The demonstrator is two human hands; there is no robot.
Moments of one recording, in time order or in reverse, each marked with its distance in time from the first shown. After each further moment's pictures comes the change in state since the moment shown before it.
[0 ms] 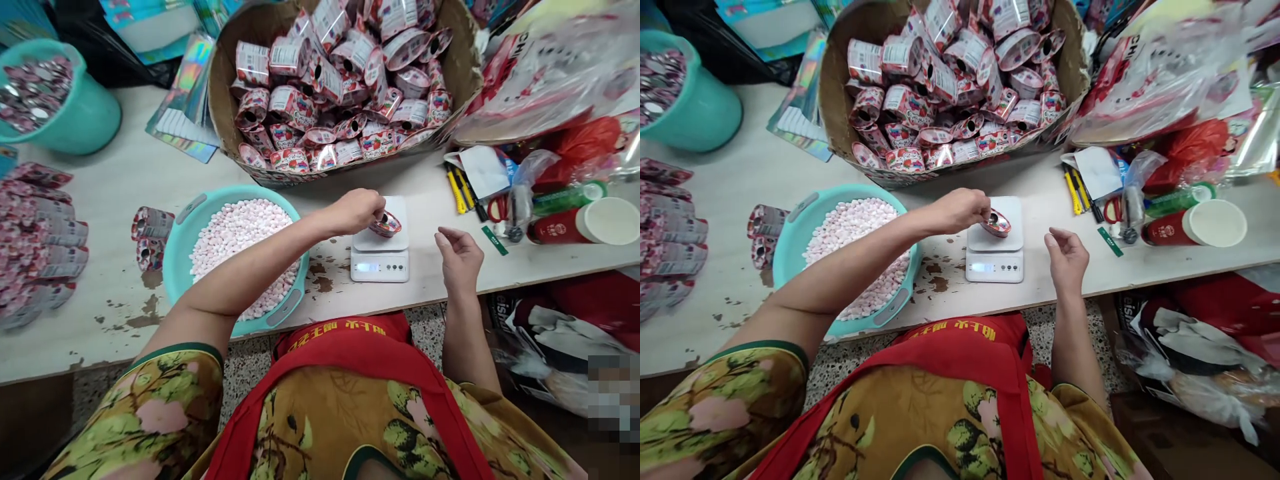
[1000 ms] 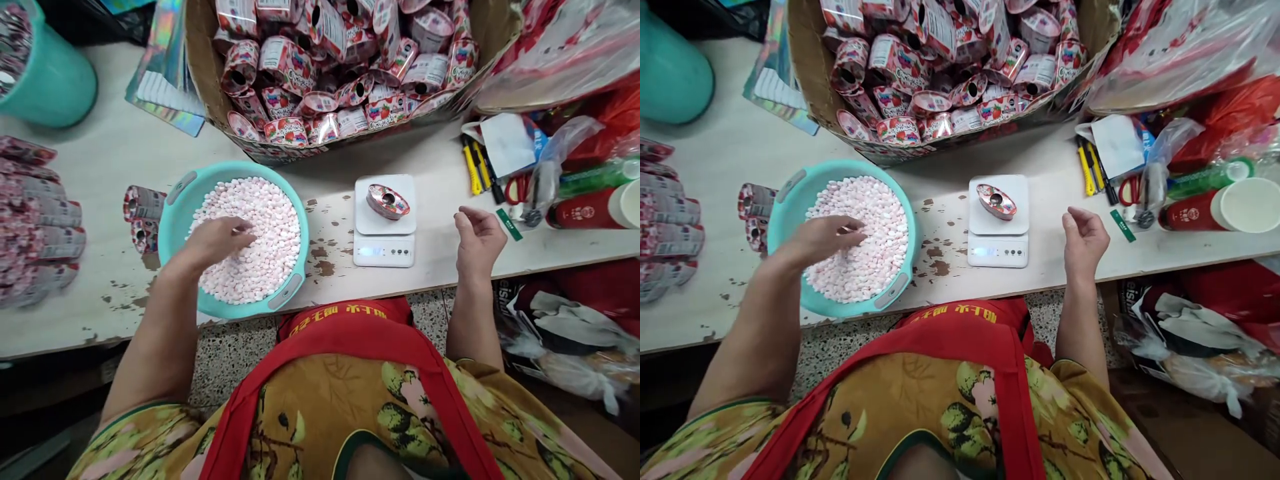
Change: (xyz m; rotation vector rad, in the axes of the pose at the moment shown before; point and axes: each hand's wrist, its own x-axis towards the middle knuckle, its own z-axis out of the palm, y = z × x) left_hand -0.221 -0.099 -0.001 0.006 0.039 -0.923; right_hand 0.011 0.010 -0.007 -0.043 0.077 -0.043
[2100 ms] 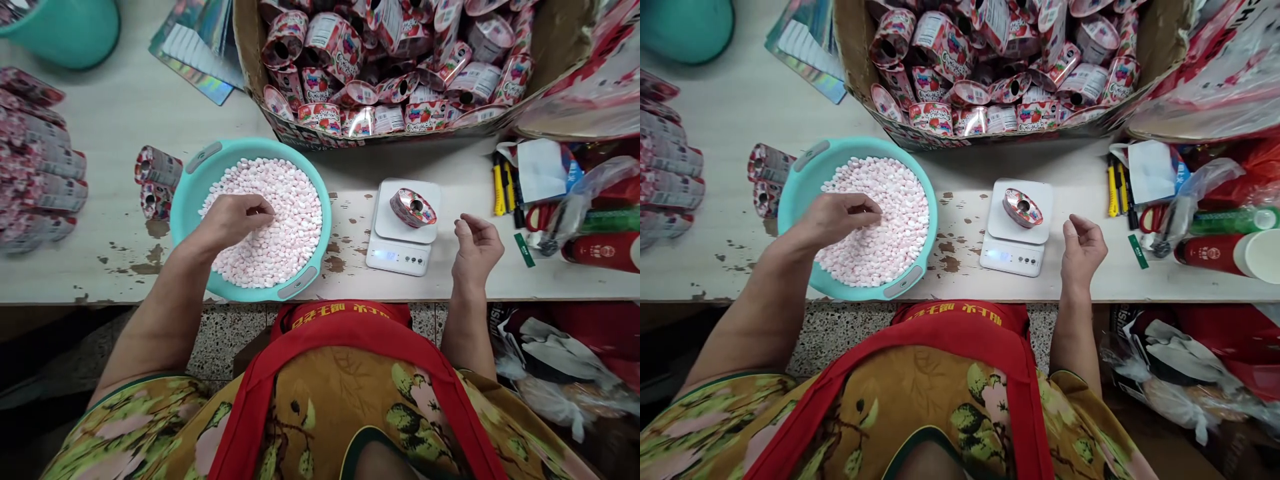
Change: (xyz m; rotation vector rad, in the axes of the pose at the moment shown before) left_hand 0.005 -0.018 0.024 -0.446 0.042 0.136; right_hand -0.003 -0.002 0.037 0.051 -0.076 -0.014
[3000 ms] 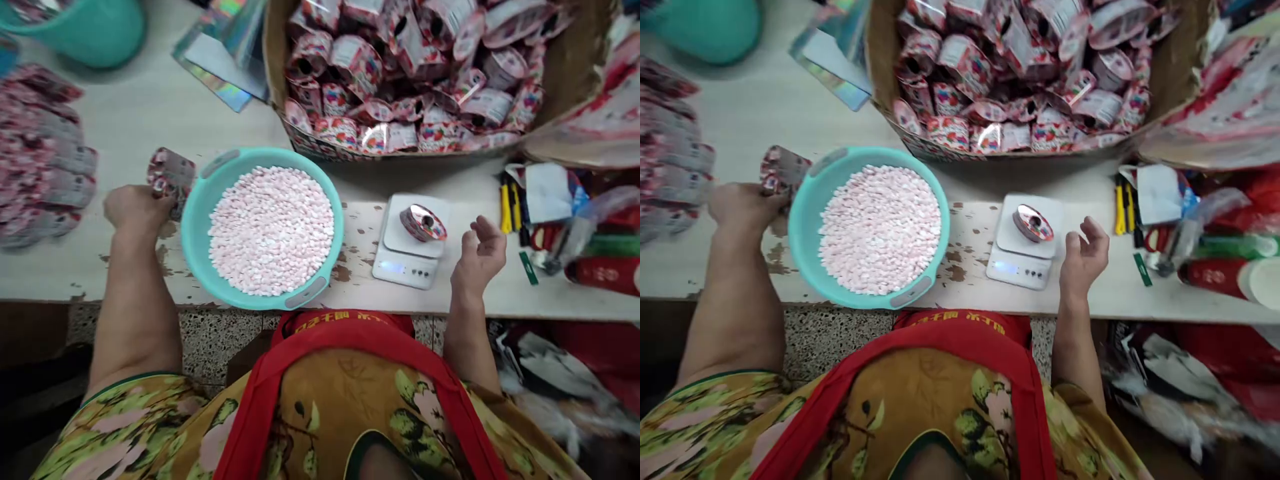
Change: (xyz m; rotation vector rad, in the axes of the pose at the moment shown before) left_hand 0.013 -0.160 -0.090 0.399 0.449 -0.566; right_hand -0.001 -0.019 0.027 -0.052 -0.010 -0.065
